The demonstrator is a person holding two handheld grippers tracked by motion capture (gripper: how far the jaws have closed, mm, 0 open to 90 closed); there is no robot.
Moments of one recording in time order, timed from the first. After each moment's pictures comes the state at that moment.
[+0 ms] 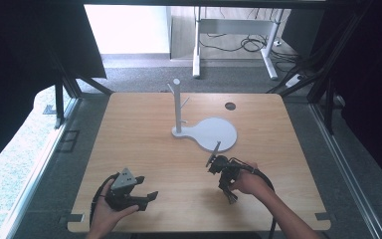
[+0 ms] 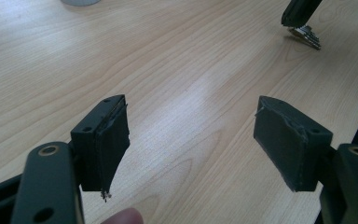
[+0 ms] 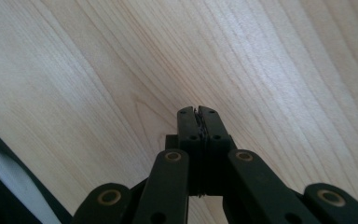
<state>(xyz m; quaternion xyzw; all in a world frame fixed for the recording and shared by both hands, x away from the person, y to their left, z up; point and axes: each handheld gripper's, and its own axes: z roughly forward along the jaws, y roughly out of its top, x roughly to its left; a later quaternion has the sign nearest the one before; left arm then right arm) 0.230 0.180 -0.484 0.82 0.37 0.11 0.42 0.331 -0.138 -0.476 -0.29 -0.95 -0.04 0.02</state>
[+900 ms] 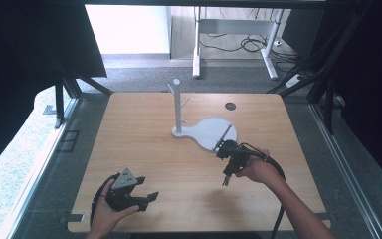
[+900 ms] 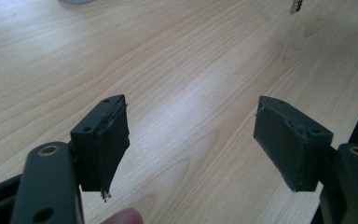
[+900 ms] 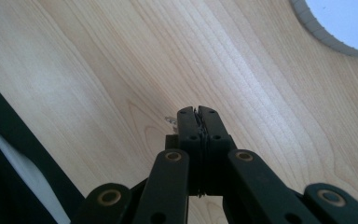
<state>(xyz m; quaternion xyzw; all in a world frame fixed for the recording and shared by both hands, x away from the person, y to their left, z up) 0.230 0.179 -0.484 0.83 0.37 0.11 0.42 0.340 -0.153 -0.416 -0.30 -0.95 -0.08 -0.01</state>
